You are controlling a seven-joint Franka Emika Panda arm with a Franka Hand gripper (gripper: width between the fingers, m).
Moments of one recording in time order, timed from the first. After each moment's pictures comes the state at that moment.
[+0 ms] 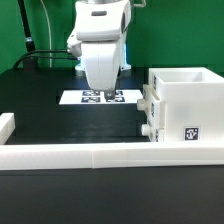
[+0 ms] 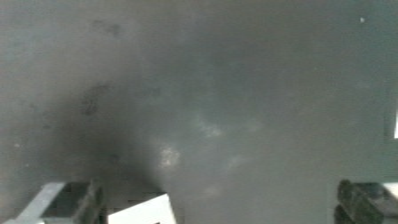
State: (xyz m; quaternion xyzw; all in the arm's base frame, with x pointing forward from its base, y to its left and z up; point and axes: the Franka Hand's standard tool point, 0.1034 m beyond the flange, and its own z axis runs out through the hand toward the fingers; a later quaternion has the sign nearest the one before) arm 0.523 -0.015 0.084 -0.77 -0.63 0.07 0.13
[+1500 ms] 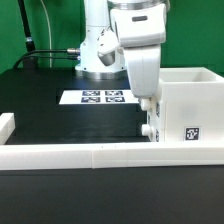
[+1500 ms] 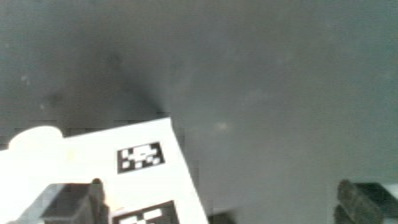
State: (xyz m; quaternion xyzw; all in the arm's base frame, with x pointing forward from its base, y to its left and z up) arm 0.536 0.041 0.073 -0.74 -0.66 0.05 0.13
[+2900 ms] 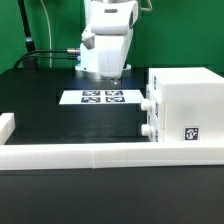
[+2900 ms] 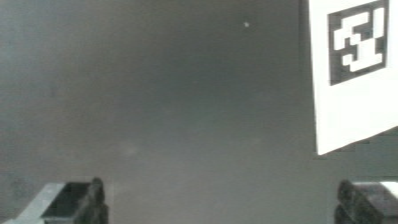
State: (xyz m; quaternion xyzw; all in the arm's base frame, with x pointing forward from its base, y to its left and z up) arm 0.440 0.006 0.092 -0.79 -0.60 0.08 0.10
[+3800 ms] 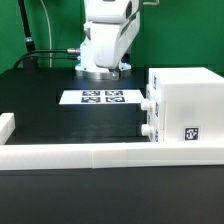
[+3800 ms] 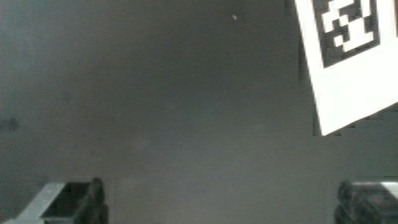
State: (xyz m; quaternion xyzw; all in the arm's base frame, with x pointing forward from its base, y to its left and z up) arm 0.438 0.014 0.098 -0.84 -0.52 0.08 0.08
